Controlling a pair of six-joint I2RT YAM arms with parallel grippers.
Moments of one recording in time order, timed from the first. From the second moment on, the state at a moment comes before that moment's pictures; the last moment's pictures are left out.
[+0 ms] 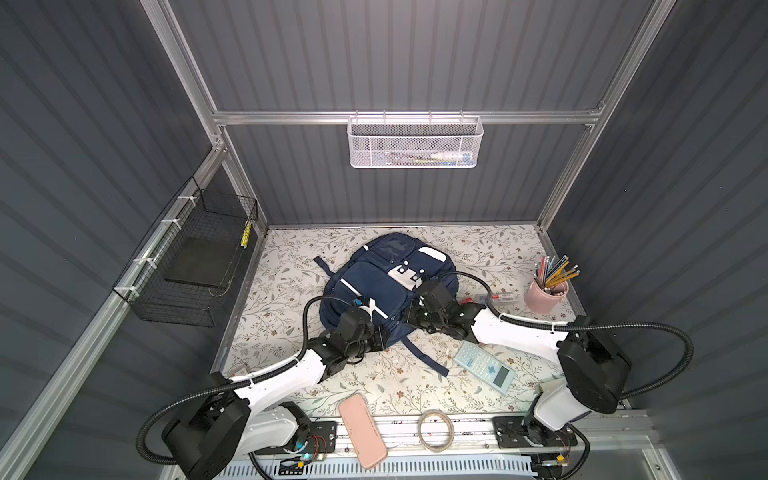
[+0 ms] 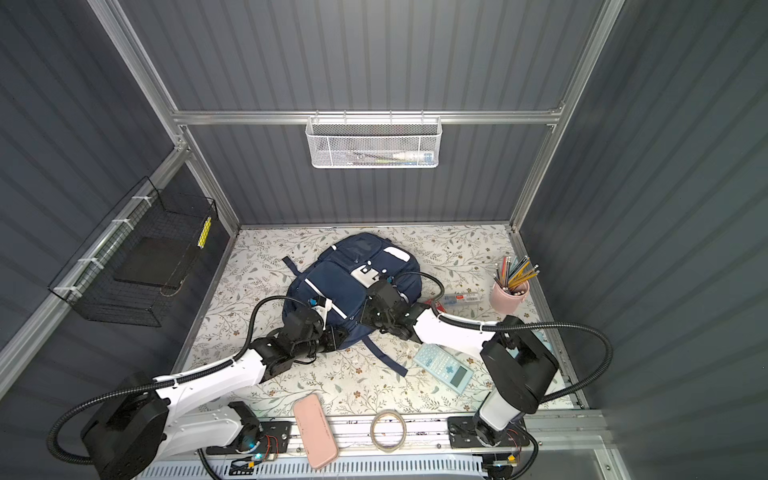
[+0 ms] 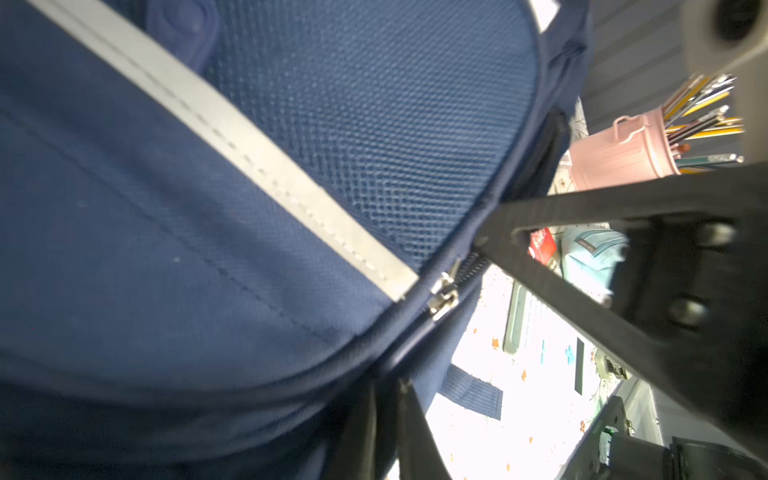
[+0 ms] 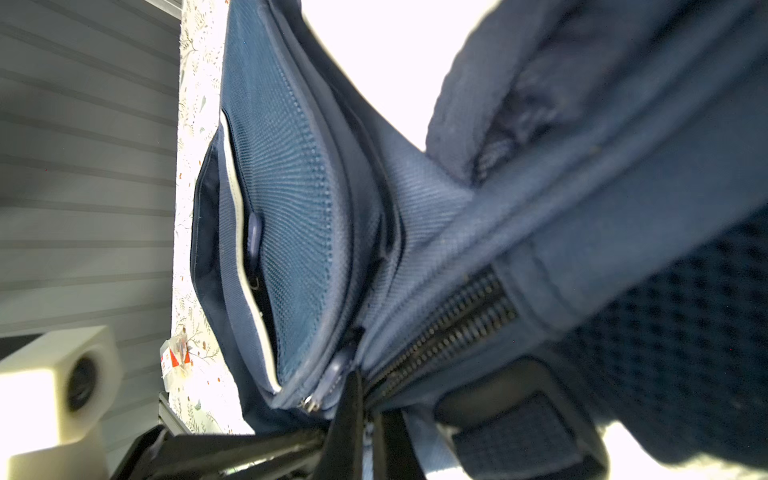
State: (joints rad) left arm -0.75 1.22 0.50 0.04 0.14 -0.76; right arm 0.84 1.60 0.96 -0.10 -0.04 0.96
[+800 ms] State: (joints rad) left arm -0.76 1.31 0.54 0.03 0.14 -0.66; right arm 0.85 1.61 0.98 -0.12 -0.04 0.94
